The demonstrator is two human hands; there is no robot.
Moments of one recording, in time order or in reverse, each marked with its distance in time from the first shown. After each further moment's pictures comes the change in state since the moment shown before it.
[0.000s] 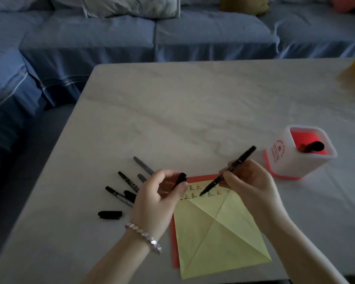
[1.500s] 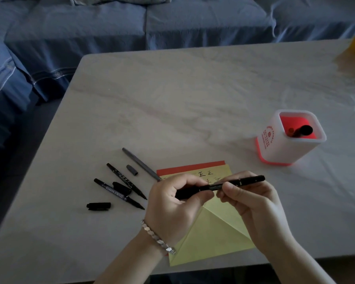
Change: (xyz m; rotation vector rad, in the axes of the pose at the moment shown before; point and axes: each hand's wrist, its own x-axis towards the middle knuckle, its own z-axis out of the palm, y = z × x) left_hand -0.022 0.015 0.037 -0.084 -0.112 0.152; right_hand -0.036 0.012 -0.024 0.438 -0.166 0.078
